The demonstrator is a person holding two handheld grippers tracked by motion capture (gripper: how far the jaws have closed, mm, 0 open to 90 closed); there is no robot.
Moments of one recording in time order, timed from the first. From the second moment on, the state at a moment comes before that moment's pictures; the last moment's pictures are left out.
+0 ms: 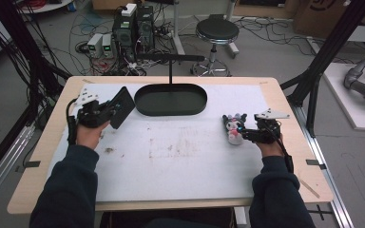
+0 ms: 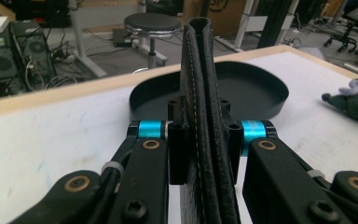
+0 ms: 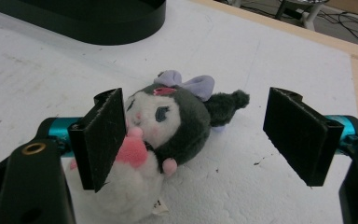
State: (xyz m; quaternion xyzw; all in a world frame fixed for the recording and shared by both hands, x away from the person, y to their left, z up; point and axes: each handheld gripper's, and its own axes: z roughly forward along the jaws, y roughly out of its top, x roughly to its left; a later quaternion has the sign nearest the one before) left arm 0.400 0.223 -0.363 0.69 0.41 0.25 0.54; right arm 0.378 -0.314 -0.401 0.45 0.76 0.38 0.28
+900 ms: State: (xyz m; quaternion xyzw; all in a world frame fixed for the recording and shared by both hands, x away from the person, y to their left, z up) left arm 0.519 0.146 -0.393 0.73 0.40 0.30 0.47; right arm 0.376 -0.318 -0.400 0.45 0.75 0.39 0.27
